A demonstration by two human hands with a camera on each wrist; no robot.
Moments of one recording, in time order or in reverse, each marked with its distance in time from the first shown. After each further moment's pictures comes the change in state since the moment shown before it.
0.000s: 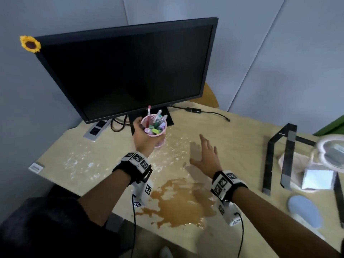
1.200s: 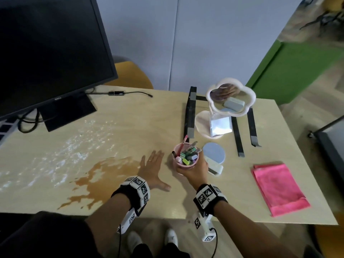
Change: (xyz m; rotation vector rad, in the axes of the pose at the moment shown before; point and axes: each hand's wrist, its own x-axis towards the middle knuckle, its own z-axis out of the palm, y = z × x) left_hand -0.242 -0.030 0.150 0.965 -1.182 0.368; right_hand -0.206 0.165 -0.034 0.560 0.568 0.351
